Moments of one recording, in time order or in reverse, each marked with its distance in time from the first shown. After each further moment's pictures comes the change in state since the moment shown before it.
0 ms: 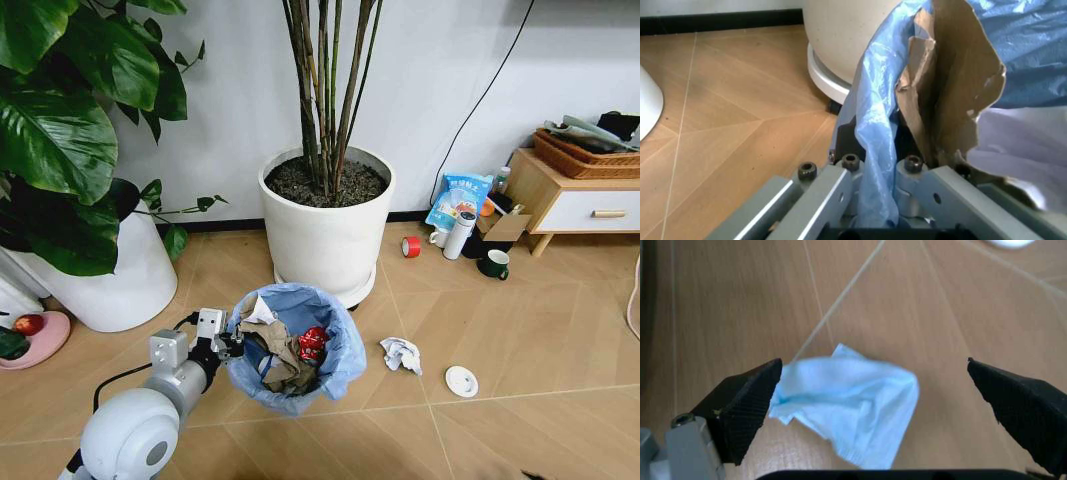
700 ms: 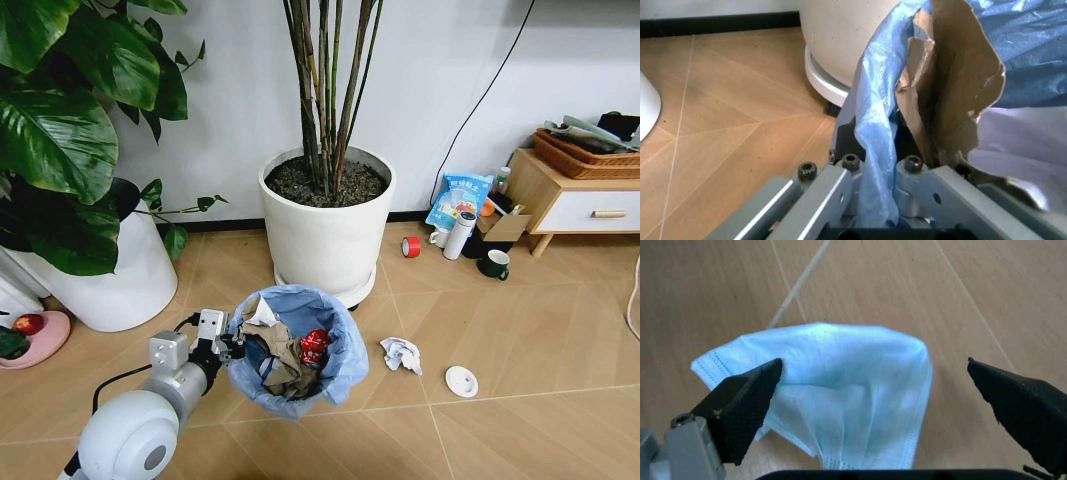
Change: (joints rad) left arm -0.006 0.007 0.006 -0.007 -0.008 0.002 -0.003; right arm 0.157 0.085 -0.017 -0.190 -0.053 0.029 0.036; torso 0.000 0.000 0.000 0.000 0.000
